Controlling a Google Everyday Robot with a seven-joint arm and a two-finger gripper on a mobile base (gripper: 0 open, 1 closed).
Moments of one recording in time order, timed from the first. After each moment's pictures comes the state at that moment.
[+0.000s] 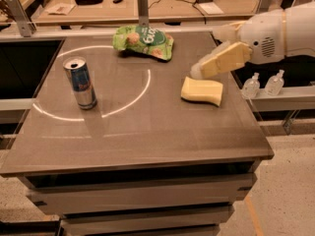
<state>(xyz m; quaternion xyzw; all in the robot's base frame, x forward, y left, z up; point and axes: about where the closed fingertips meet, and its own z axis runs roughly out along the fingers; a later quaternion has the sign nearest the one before) 0.546 -0.107 0.988 -0.46 0.70 0.29 0.46</state>
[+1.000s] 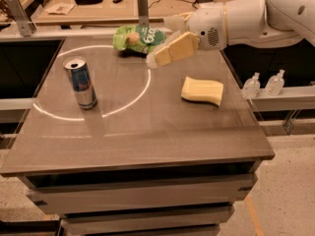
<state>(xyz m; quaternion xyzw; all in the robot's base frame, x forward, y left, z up) 0.582 -0.010 0.995 -0.51 0.63 0.36 0.47</state>
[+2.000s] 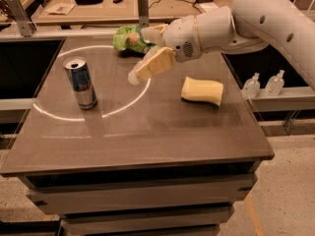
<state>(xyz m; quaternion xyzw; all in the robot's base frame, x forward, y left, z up) 0.578 0.041 0.964 -0.56 0.60 0.36 0.44</state>
